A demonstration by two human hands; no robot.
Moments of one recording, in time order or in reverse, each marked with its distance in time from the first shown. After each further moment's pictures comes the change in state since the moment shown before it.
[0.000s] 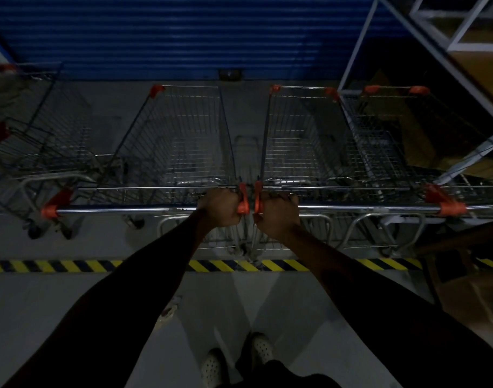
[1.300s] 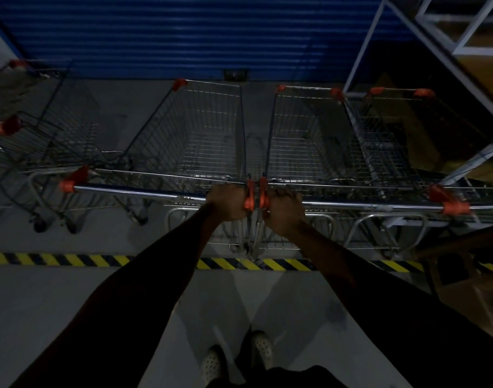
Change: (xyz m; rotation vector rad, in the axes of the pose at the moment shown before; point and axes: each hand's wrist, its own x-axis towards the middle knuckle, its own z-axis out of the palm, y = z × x) left_hand -0.009 0.011 -0.008 0.008 -0.058 -0.119; right_hand -0.011 -0.001 -0.008 0.064 -0.018 -0.015
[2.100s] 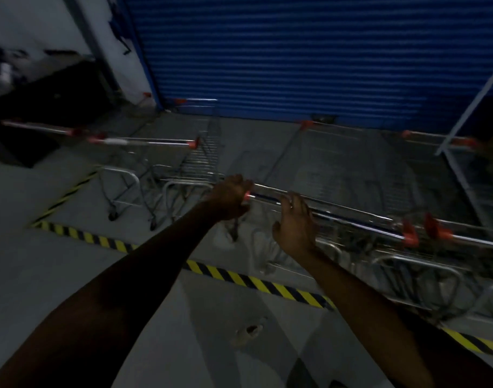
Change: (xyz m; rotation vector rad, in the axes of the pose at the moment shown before) left_hand -0.228 -0.379 -0.019 -0.012 0.275 -0.085; right_hand -0.022 -0.396 0.039 0.239 0.286 -0.207
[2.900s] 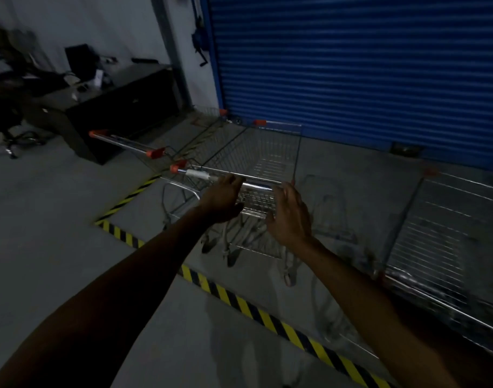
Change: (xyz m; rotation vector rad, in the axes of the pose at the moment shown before) left_hand 0.034 -0.368 -0.032 -0.059 0.120 -0.292; right_hand 0.282 -0.245 0.179 0.119 -0.072 -0.259
